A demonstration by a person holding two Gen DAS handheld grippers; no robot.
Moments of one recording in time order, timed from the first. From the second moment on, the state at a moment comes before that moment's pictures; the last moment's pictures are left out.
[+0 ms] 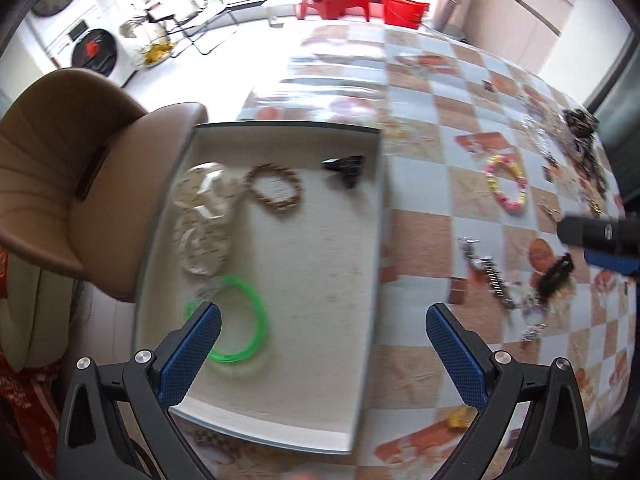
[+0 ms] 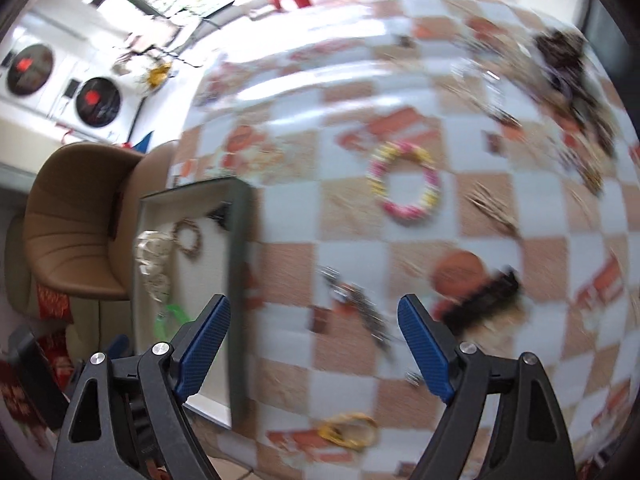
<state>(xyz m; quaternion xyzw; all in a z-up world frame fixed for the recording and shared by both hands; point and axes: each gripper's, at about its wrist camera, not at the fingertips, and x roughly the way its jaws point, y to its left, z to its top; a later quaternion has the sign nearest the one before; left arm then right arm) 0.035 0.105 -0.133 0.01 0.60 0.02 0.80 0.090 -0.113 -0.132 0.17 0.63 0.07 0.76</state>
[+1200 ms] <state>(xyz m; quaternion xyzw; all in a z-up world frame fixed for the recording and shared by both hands) 0.165 -0.012 -0.190 -0.02 0.64 -0.06 0.77 0.077 -0.224 -0.228 0.29 0.65 -0.16 0.68</state>
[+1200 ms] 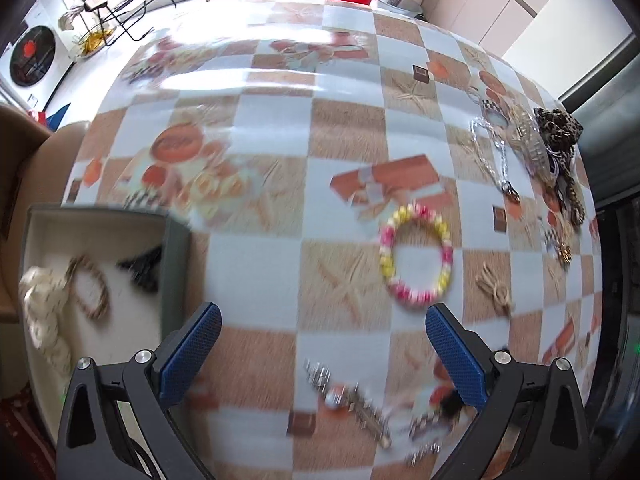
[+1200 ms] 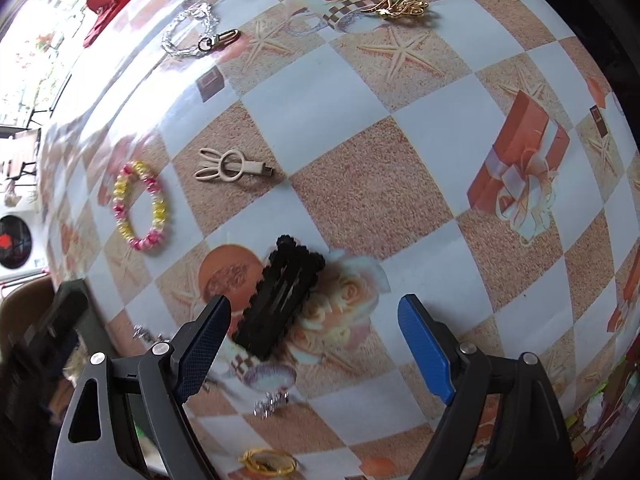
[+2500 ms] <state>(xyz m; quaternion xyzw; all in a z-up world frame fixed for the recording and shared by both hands) 0.169 -0.056 -0.183 -0.02 0.63 -0.12 0.77 0.083 -0.255 -0.194 0.24 0.63 -0.08 0.74</state>
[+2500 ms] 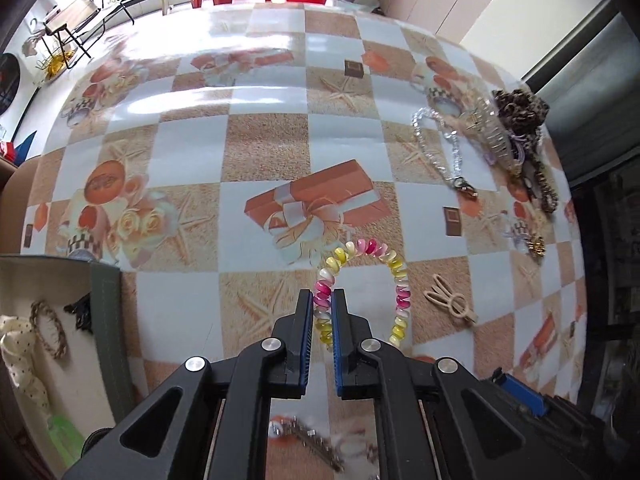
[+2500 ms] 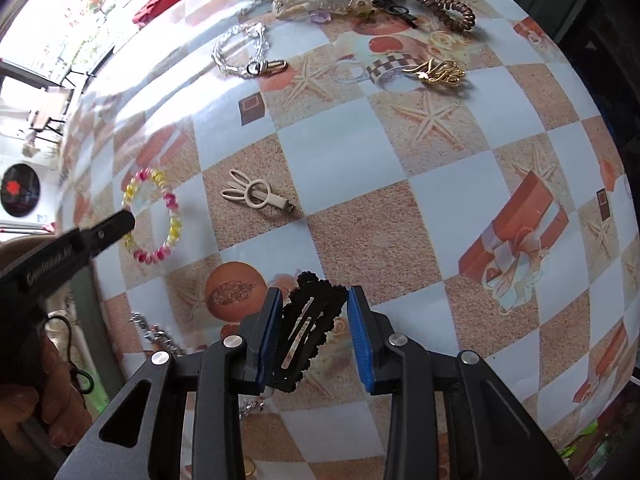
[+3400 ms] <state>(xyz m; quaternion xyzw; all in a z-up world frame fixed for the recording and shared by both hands) 0.068 0.097 -0.114 -0.12 0.59 -0.06 0.80 0.085 -0.170 -0.130 0.19 0.62 0.02 0.76</state>
